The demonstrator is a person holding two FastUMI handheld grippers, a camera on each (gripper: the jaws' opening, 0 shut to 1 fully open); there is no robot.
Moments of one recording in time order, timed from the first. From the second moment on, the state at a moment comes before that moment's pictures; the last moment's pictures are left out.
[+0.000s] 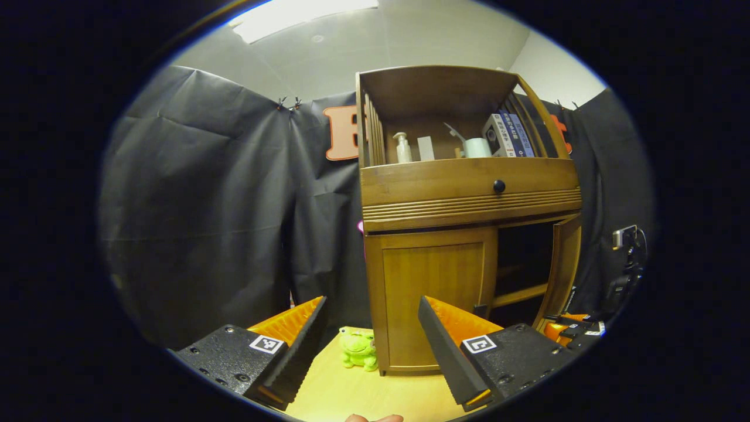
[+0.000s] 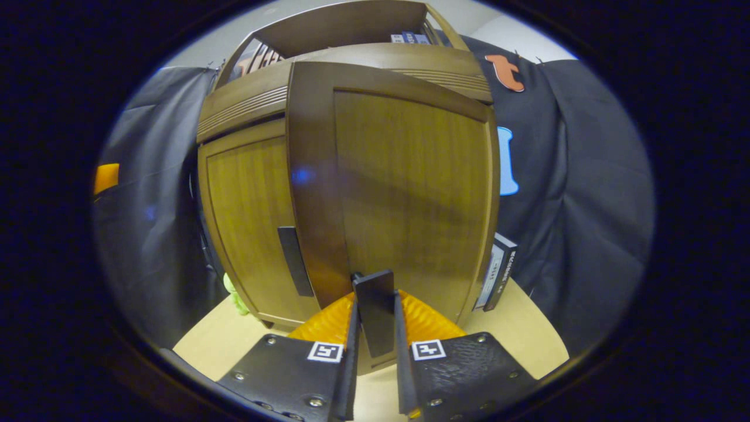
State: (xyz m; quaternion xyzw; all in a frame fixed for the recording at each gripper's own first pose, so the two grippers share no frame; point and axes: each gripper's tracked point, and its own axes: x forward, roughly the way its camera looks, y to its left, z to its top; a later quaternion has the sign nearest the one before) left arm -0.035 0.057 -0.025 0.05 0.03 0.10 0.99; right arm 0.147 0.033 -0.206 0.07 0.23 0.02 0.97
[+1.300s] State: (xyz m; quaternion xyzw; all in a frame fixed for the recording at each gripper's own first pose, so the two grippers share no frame) left arm -0.014 -0.033 -0.056 0.02 0.05 -0.02 1.00; right arm 0.125 0.005 -0.187 0.06 0.23 -0.07 0.97
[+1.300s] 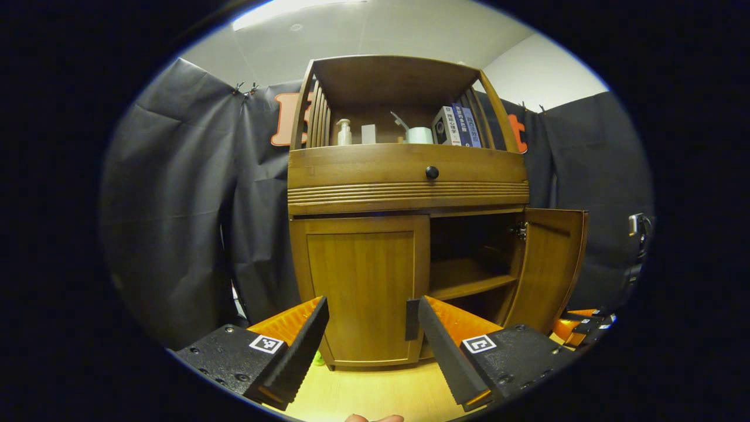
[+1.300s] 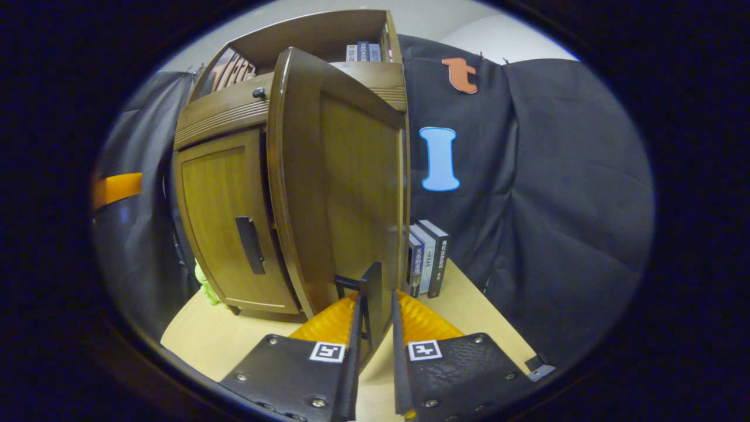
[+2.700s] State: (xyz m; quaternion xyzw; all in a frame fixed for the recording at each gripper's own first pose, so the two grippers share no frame) left arm 0.101 -0.104 -0.141 0.01 0.12 -0.08 0.99; right arm 0.054 -0.126 -0.082 0.06 0.13 -0.23 0.96
